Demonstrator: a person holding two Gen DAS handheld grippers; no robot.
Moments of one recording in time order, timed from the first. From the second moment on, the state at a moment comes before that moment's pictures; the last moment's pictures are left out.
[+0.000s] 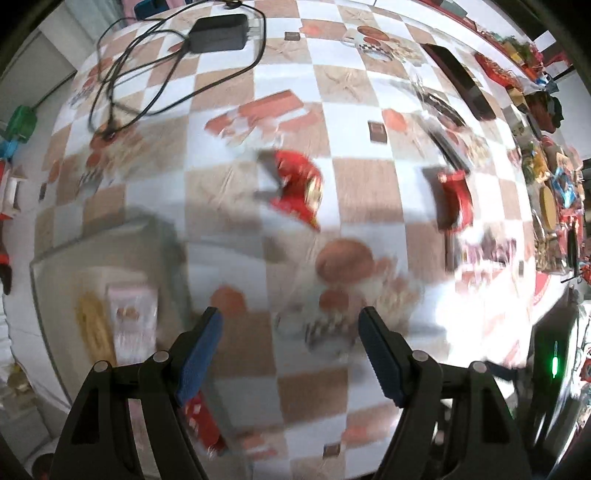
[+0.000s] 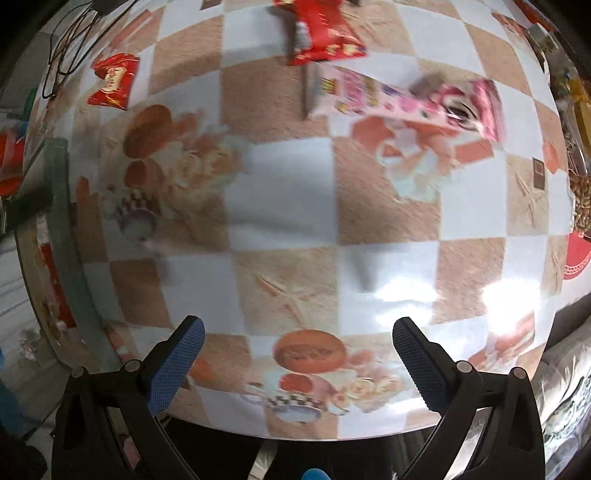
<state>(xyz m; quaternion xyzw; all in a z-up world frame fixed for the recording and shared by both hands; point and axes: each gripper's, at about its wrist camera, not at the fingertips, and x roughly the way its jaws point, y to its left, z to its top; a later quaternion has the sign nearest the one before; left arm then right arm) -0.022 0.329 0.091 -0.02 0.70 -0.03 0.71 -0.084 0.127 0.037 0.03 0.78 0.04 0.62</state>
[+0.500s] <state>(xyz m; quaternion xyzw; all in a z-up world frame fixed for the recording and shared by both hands) 0.052 0.301 0.053 0.00 0.71 0.00 0.71 -0.015 0.086 0.085 0.00 0.72 0.05 0.69</state>
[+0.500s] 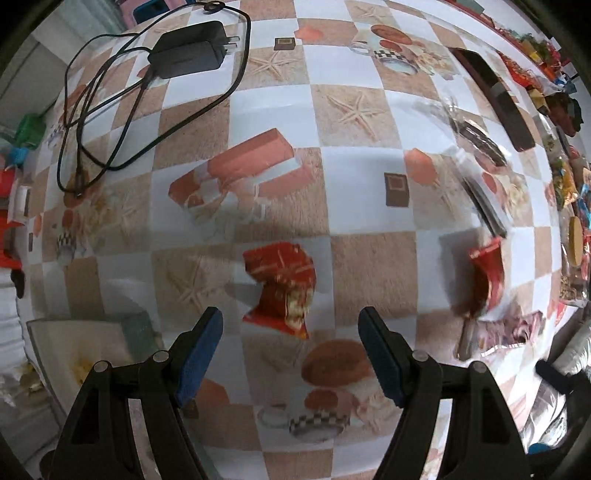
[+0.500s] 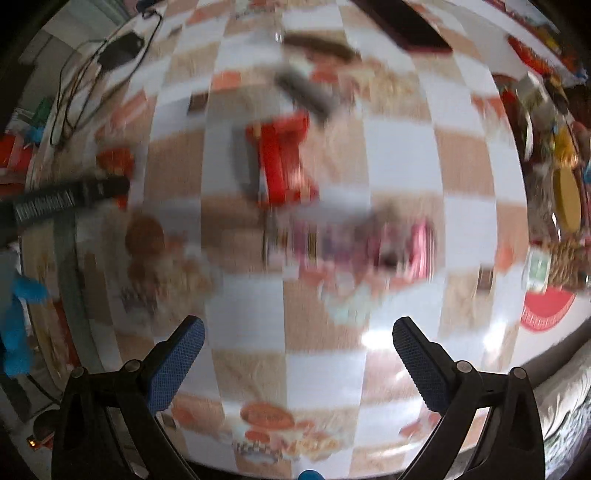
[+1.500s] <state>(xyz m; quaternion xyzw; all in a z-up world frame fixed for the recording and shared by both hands) 0.047 0.294 0.033 0.01 0.69 0.00 0.72 0.091 0.068 0.061 0.04 0.70 0.05 0.71</state>
